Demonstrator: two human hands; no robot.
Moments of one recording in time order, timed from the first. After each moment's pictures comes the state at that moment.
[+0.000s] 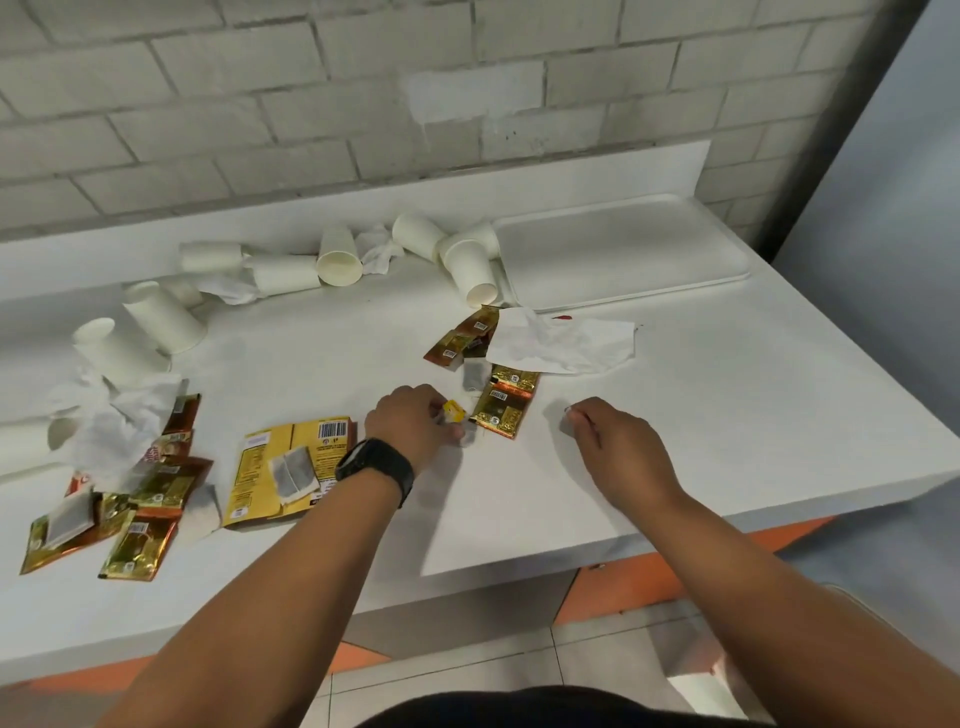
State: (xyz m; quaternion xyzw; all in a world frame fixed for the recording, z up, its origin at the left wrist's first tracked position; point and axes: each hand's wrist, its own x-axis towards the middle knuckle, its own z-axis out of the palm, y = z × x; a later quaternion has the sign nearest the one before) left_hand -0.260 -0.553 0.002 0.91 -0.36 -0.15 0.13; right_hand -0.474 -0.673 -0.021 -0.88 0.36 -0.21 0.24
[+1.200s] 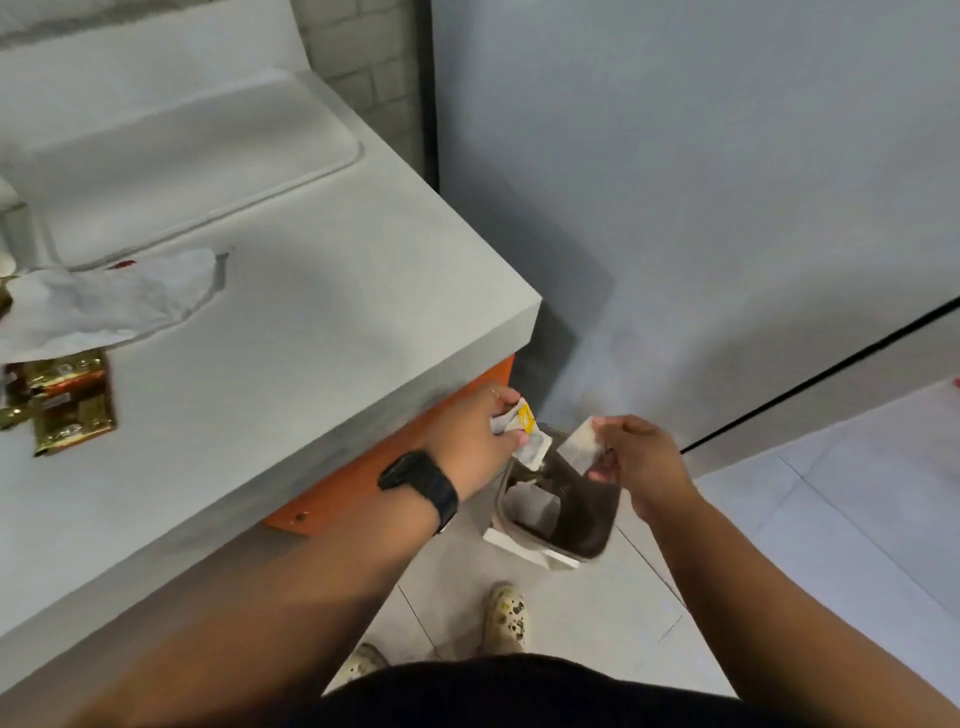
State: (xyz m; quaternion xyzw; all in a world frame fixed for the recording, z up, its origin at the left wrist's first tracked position) left_hand -0.659 -0.715 -0.057 0.68 -0.57 -0.40 0.25; right_hand -0.858 -0.745 -0.089 -0.34 0.68 -0.30 0.57
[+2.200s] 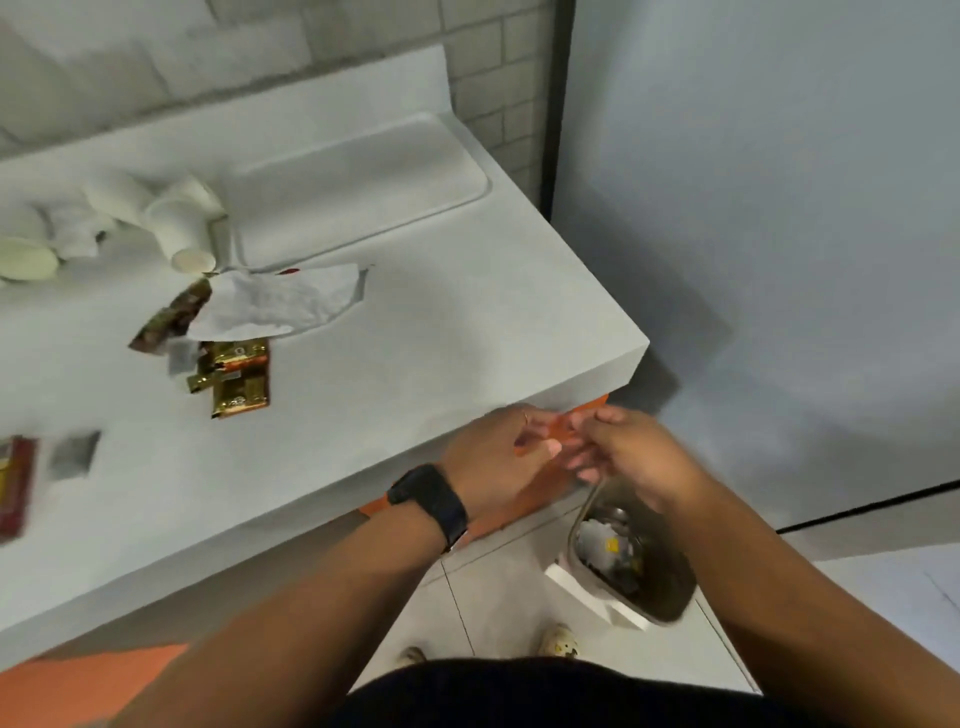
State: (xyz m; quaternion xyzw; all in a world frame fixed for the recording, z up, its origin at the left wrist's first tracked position) left_hand -0.610 -0.695 -0.020 0.70 -0.56 -0.37 0.24; right_hand -0.765 -0.774 -0.048 -0.52 0.51 -0.15 0.67
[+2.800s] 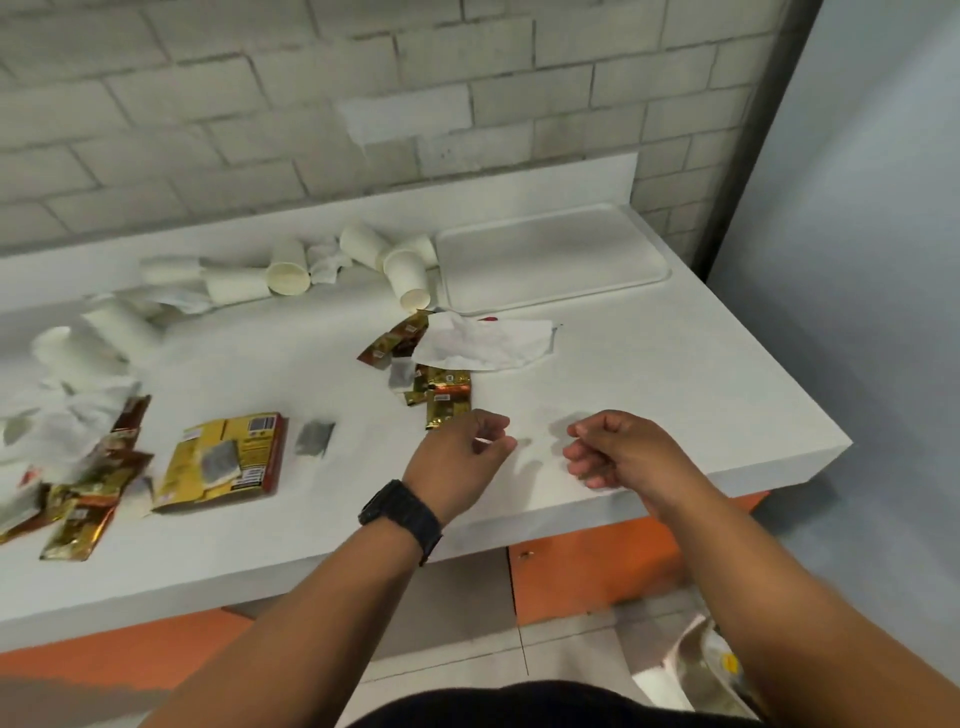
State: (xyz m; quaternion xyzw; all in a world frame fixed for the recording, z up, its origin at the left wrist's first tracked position) left_hand -0.431 -0.582 0.028 0.82 -0.41 -0.23 0.31; right_hand -0.589 -0.719 0.007 -0.60 0.41 -0.14 0.68
